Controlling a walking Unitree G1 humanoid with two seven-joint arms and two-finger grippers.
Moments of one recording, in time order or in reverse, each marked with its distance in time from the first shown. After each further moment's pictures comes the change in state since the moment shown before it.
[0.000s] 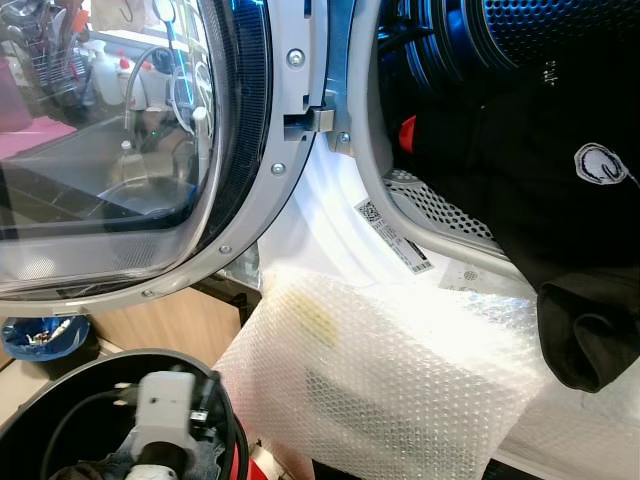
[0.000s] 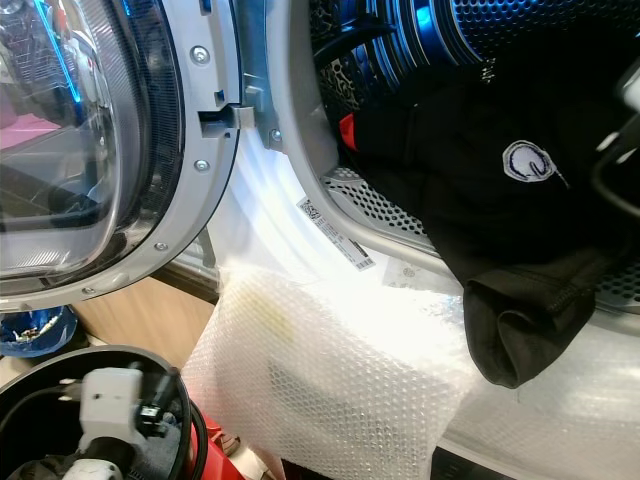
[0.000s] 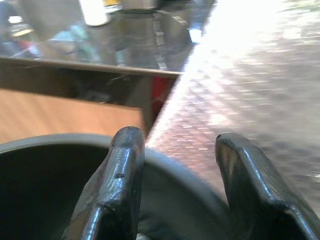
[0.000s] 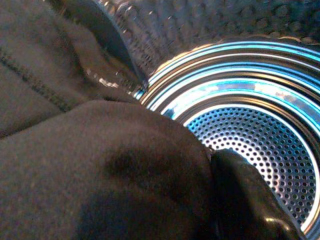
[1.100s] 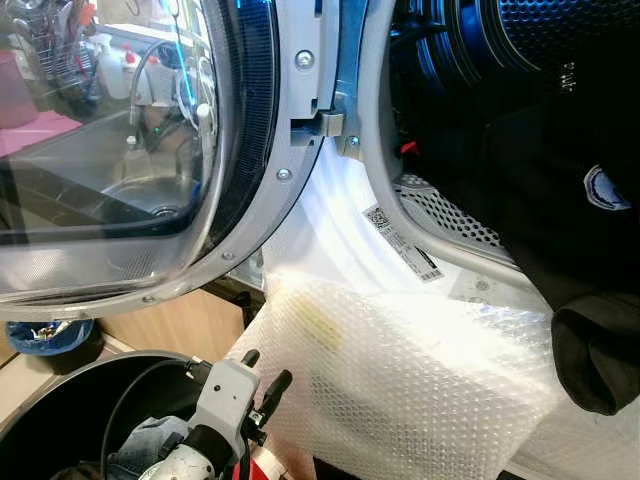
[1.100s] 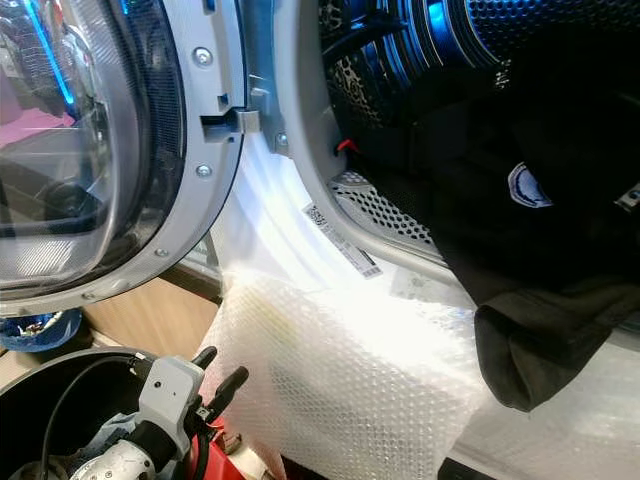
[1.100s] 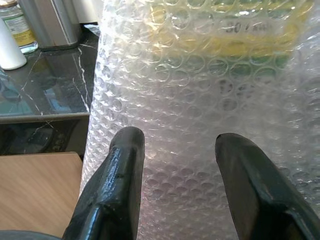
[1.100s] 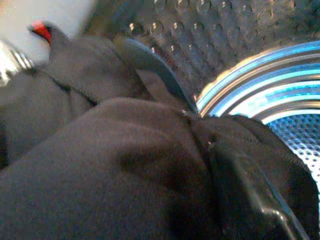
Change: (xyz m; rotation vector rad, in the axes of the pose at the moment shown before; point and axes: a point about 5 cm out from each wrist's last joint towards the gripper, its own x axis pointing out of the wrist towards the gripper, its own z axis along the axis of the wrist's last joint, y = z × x) left arm 0.006 -0.028 0.025 0.058 -0.081 -0.280; right arm -0.032 0.043 0.012 0.266 -0.159 0.173
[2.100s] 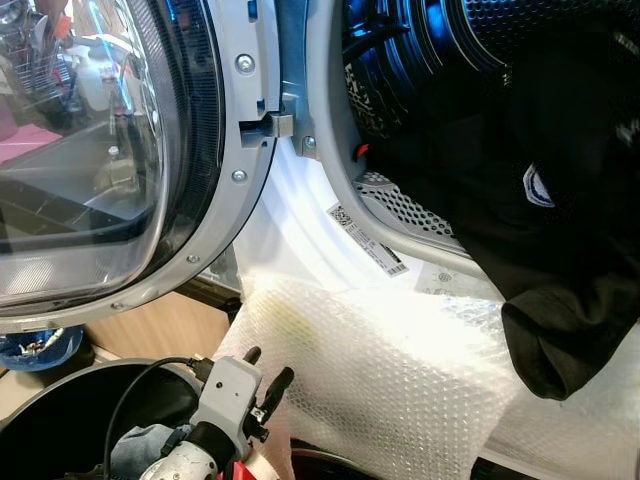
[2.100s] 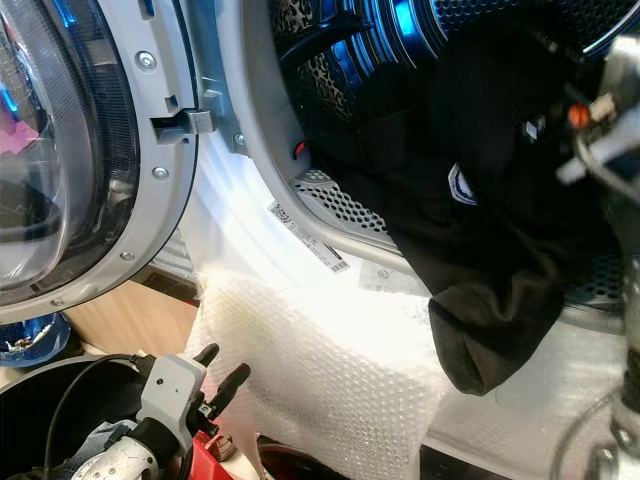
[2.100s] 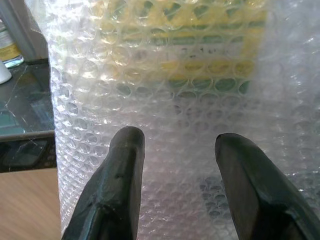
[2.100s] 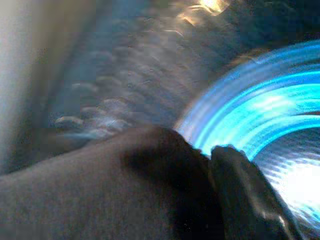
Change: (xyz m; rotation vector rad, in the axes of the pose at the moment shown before) left arm 0.003 0.002 0.001 0.003 -0.006 0.009; right arm 0.089 -0.012 0.008 0.301 -0.237 -0.297
